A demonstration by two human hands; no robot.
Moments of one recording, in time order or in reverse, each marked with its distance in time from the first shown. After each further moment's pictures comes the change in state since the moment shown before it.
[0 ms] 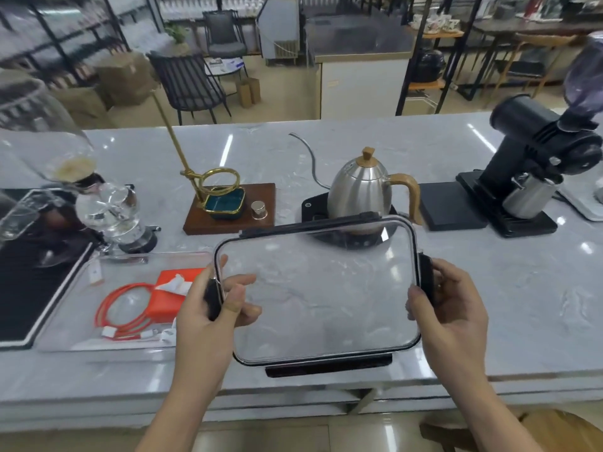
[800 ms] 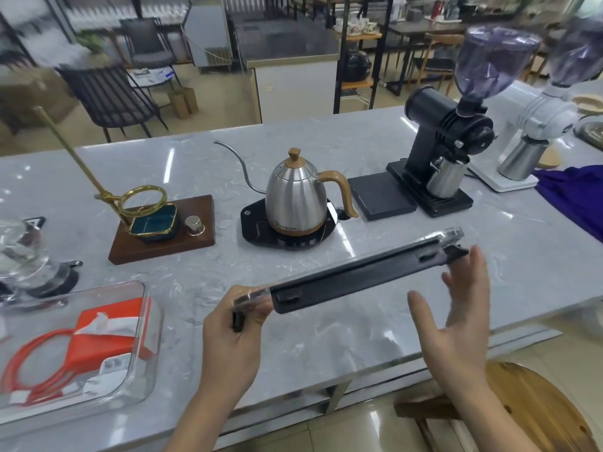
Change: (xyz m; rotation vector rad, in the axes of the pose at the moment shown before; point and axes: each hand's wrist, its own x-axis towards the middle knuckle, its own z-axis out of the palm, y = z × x) left_hand -0.018 -0.008 0.087 0.236 -0.190 0.216; right_hand -0.012 0.006 -0.068 -0.327 0.245 -0.080
